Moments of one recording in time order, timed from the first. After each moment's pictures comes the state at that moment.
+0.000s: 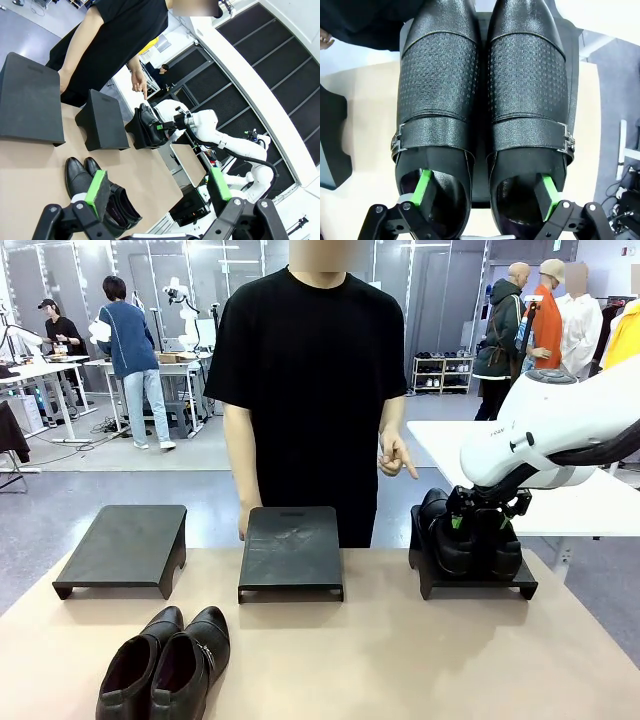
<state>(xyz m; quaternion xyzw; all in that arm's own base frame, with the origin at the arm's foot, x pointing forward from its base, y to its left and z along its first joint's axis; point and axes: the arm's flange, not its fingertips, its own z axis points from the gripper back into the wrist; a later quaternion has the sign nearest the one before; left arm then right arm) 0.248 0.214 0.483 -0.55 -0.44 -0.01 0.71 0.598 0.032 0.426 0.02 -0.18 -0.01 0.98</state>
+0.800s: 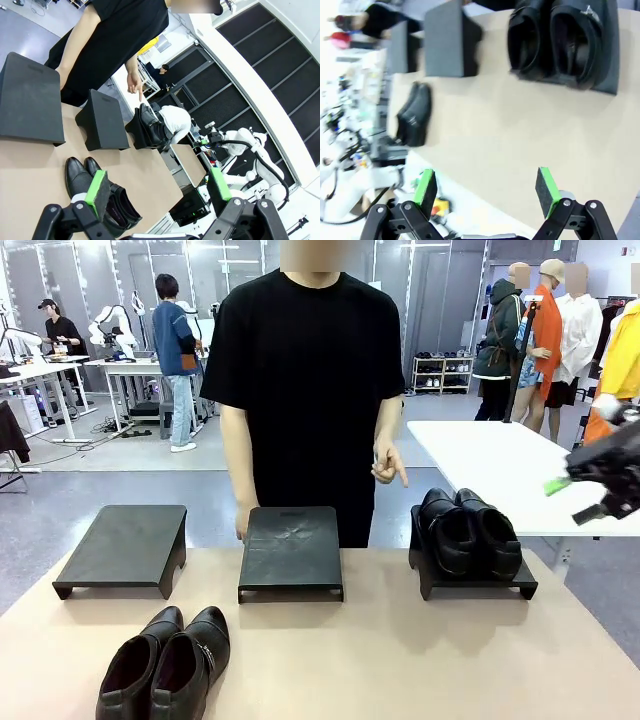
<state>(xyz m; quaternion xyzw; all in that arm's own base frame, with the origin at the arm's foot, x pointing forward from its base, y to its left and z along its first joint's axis) 0.248 0.214 0.483 -0.55 -0.43 -0.01 0.71 0.413 -0.114 0.524 0.38 -0.15 0.04 0.91</state>
